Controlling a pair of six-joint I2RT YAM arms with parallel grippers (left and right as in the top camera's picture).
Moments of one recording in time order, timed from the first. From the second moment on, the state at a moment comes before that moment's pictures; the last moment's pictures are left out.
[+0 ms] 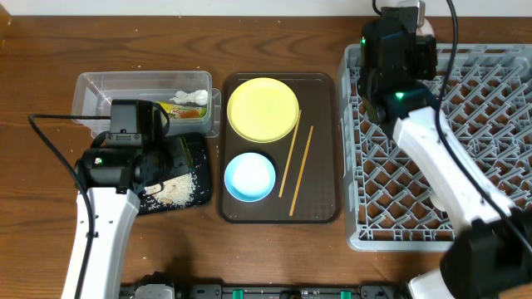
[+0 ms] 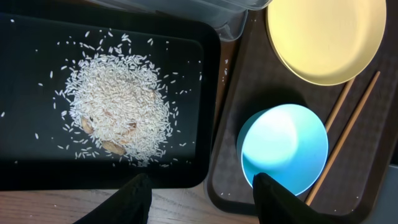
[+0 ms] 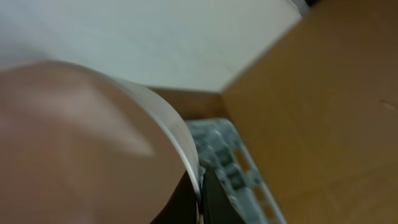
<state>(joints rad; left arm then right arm) -0.02 1.20 1.10 -1.07 0.12 -0.33 0.31 1.71 1.39 -0.23 1.05 -0.18</state>
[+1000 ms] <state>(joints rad) -0.02 1.20 1.10 -1.07 0.12 -0.34 0.42 1.95 1.40 -0.46 1.17 -0.10</state>
